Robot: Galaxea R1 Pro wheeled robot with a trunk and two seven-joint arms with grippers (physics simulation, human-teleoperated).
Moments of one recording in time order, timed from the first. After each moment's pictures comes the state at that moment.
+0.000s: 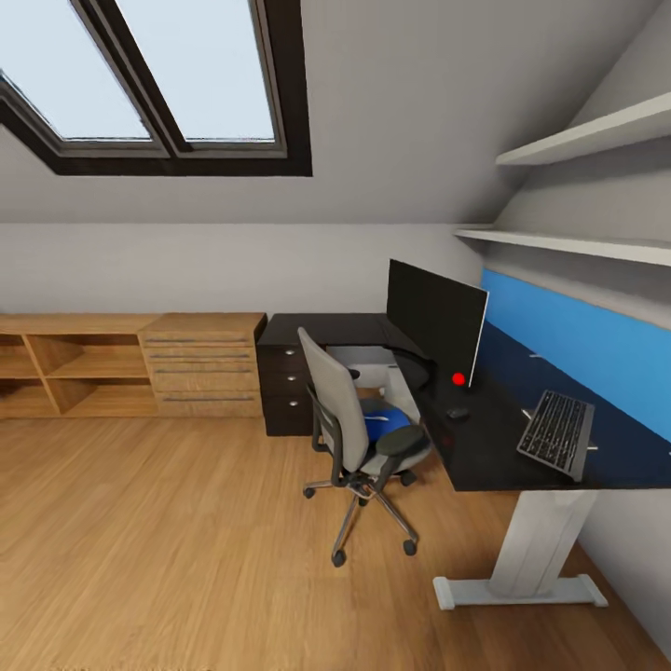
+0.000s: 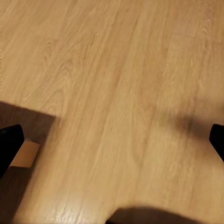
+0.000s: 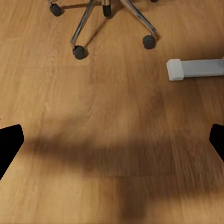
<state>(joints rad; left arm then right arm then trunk) -0.01 -0.01 0.00 -0.33 0.19 -0.50 0.17 -0.08 0.07 0.01 -0.23 0.00 -0.65 -0.01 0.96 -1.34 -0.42</state>
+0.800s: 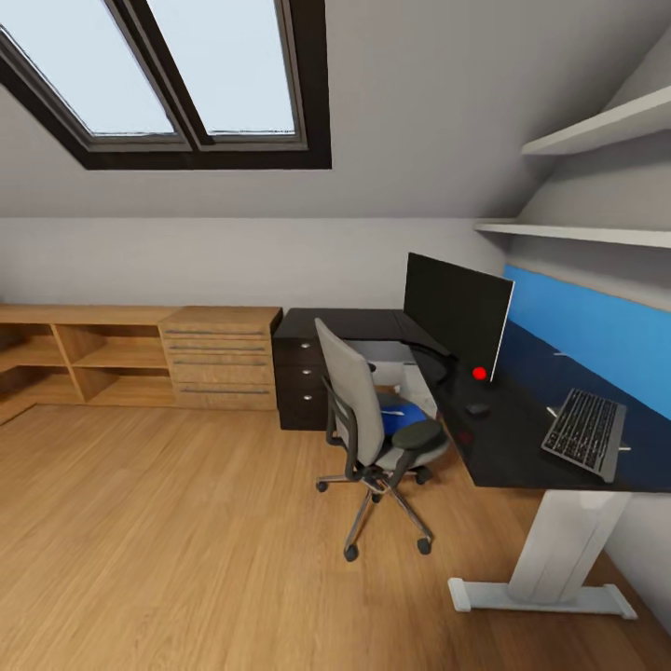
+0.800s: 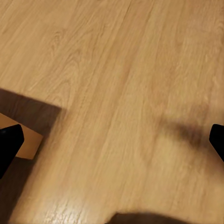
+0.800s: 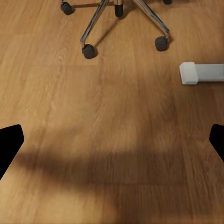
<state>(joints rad) -0.01 -0.01 0.00 -0.33 0.19 -0.51 0.17 -0.08 0.07 0.01 -0.23 0.00 -0.67 -0.01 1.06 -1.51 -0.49</state>
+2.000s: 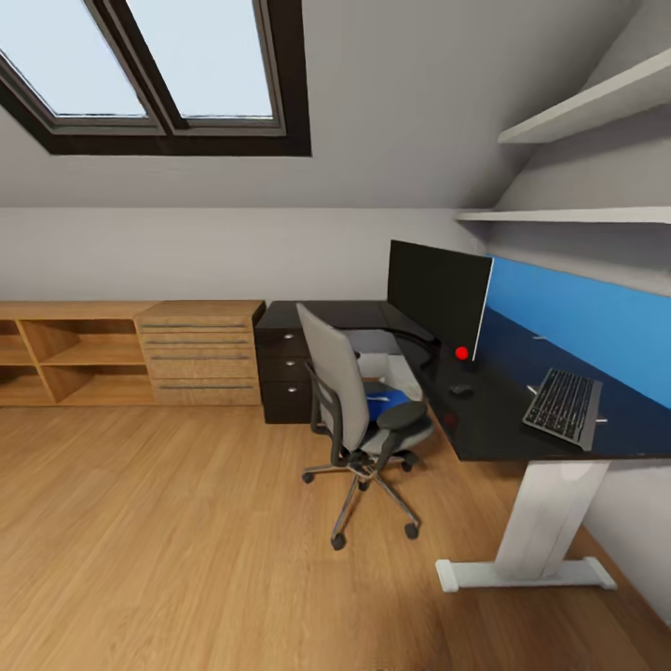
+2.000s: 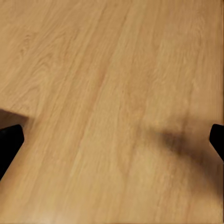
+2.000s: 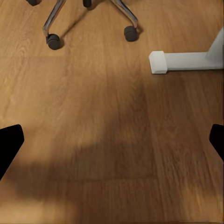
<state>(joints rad) -0.01 -0.04 0.00 -0.38 0.18 -0.51 0.16 -0.08 0.01 0.00 -0.24 -0.01 -0.67 -0.01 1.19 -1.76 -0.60</state>
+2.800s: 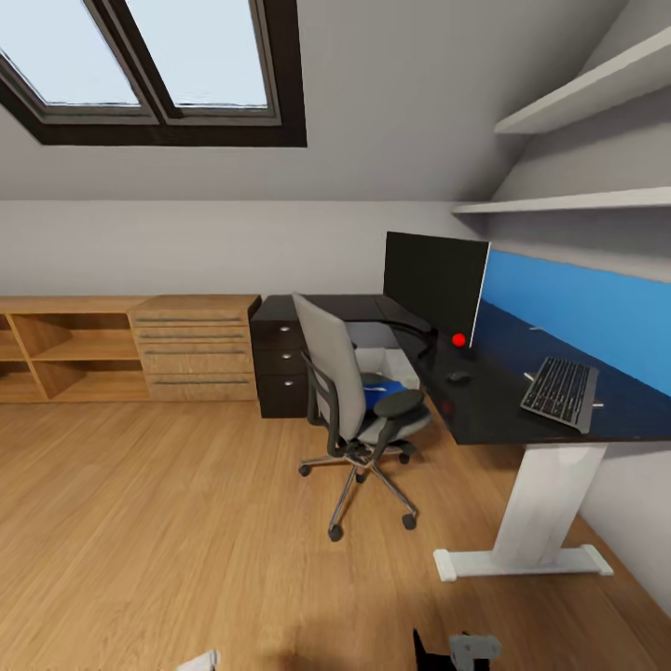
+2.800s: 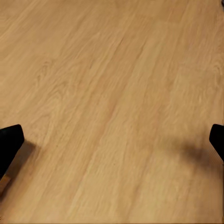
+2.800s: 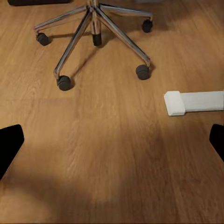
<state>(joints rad) -0.01 -0.09 -0.02 -0.80 0.16 -0.17 0.42 -0.19 0.05 0.00 -0.45 0.00 -0.47 -0.01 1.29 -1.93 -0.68</state>
